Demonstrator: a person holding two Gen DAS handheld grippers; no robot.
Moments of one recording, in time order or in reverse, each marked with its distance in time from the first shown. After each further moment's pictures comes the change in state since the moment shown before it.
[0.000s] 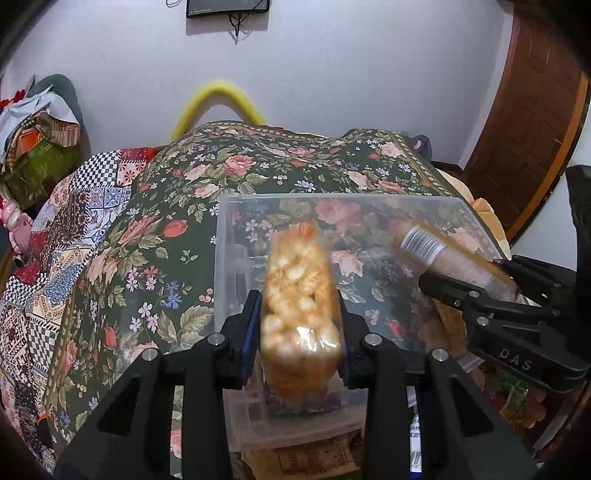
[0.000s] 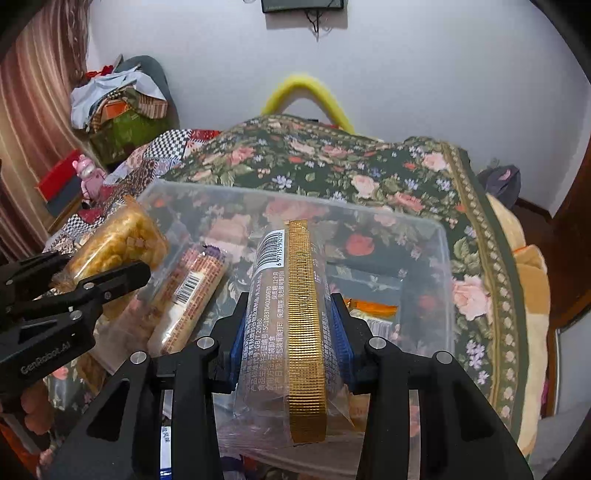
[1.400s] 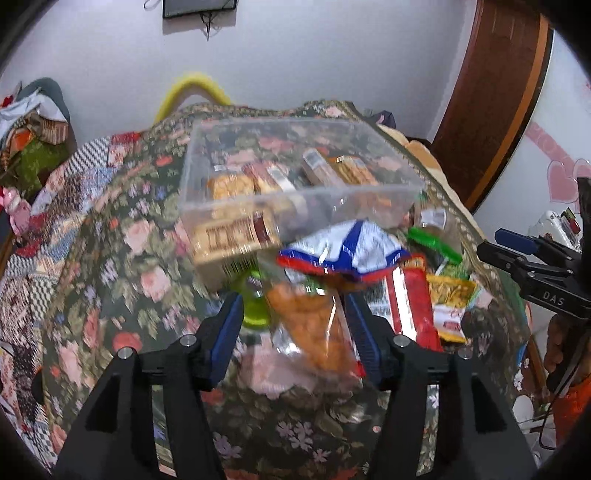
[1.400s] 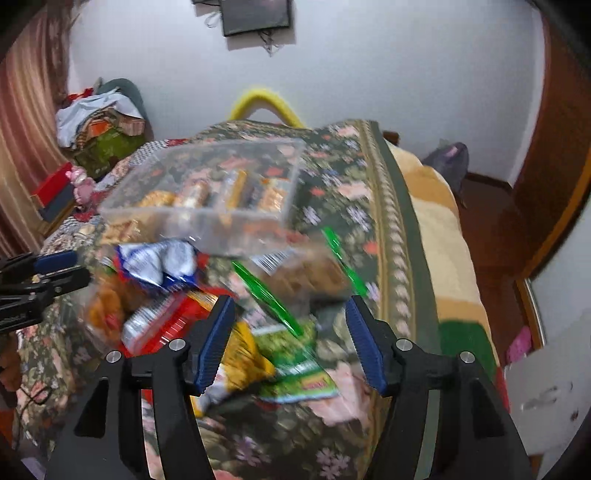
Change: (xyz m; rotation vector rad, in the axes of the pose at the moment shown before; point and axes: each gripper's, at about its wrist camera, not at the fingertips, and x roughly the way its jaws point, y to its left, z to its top) left arm -0.098 -0.049 -0.116 0.056 0.063 -0.084; right arm -0.121 -0.048 -0.125 0.107 -0.058 -0.116
